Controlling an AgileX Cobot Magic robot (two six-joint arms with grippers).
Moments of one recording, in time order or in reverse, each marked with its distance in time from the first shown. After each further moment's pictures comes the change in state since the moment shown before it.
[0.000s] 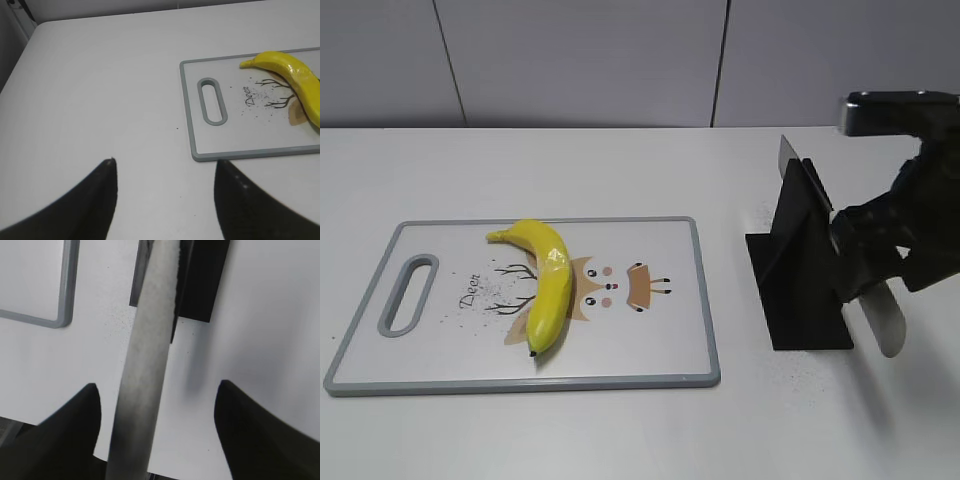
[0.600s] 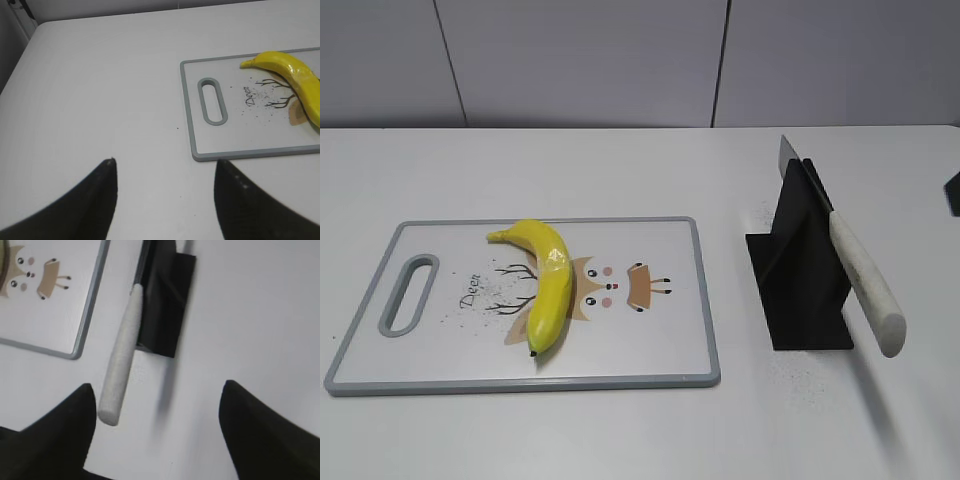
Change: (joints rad) left arm 0.000 0.000 0.000 0.000 0.000 0.000; right arm -0.115 -0.414 0.021 0.020 0.034 -0.157
